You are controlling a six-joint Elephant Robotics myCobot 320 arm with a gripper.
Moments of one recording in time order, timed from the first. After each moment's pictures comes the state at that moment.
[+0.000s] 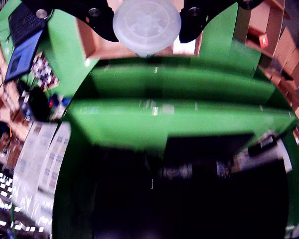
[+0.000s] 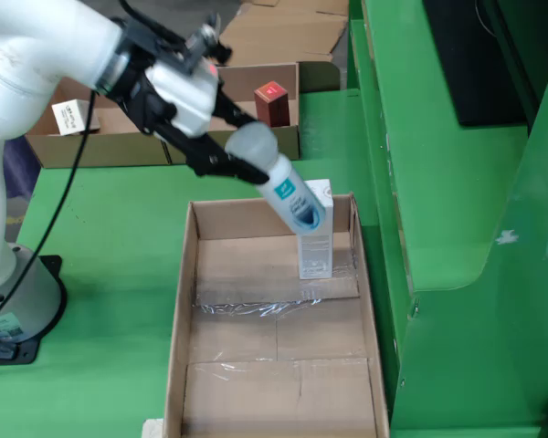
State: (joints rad) arm 0.32 -0.50 -0.12 -0.11 1.28 0.21
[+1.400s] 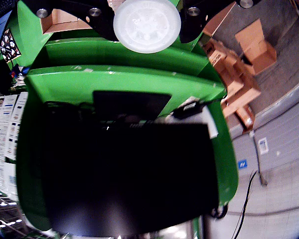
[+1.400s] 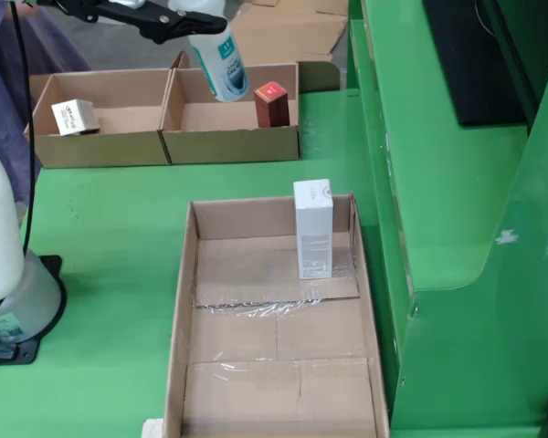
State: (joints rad) arm 0.72 -0.33 -0.02 -0.07 1.20 0.28
